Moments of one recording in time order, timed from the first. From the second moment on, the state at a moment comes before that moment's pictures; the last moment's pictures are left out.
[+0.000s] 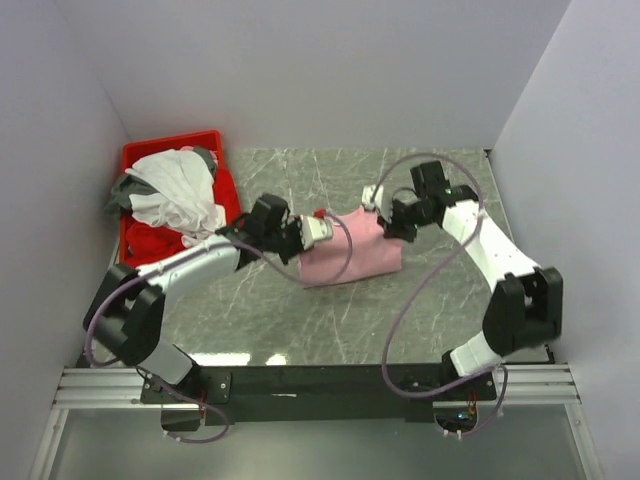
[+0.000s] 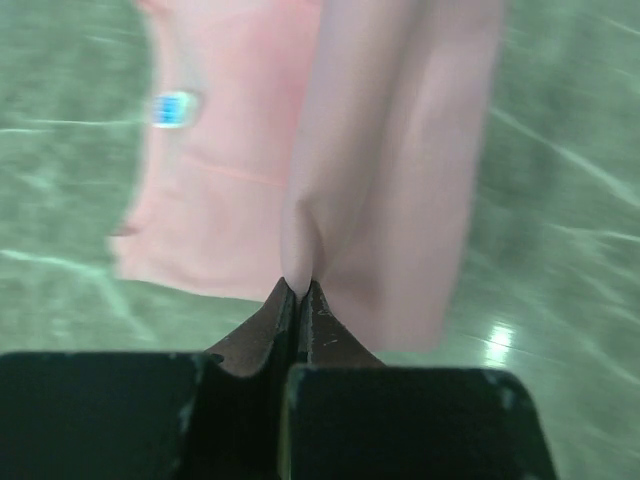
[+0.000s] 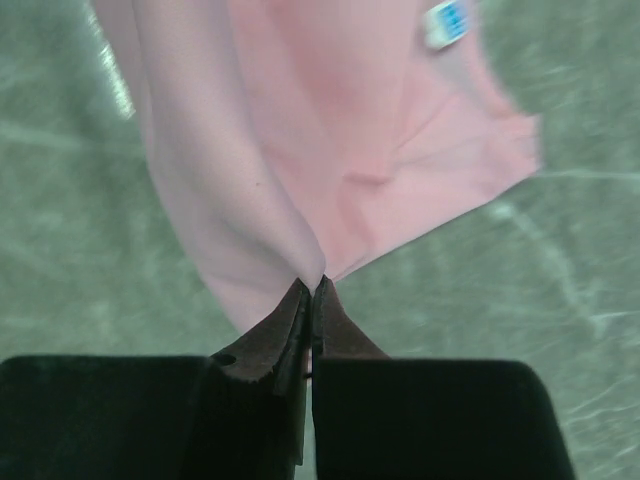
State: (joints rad) left arm -0.66 1.50 0.97 -0.18 0.39 0.59; right arm 0.23 1.48 1.21 -0.84 -0.53 -1.06
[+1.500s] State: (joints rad) left arm -0.37 2.10 1.48 -0.03 0.35 0.50; right arm 0.23 2.17 1.82 -0.52 -0.28 -0.48
